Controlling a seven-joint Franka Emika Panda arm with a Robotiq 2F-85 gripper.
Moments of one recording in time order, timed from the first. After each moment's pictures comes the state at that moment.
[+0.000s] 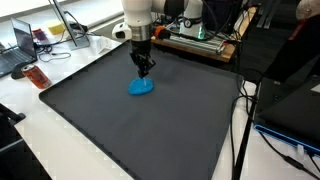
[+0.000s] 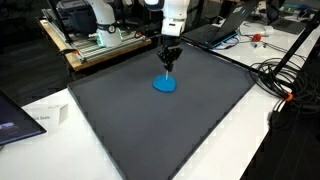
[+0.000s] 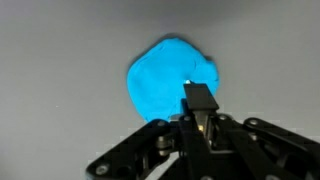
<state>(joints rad) 0.13 0.31 -0.05 -2.22 -0.16 2.55 0.35</state>
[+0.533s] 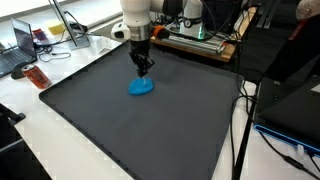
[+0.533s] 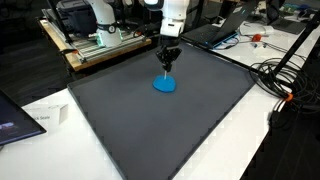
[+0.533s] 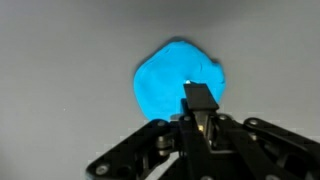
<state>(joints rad) 0.13 0.31 -0.06 -2.21 -0.16 2.53 0.36</state>
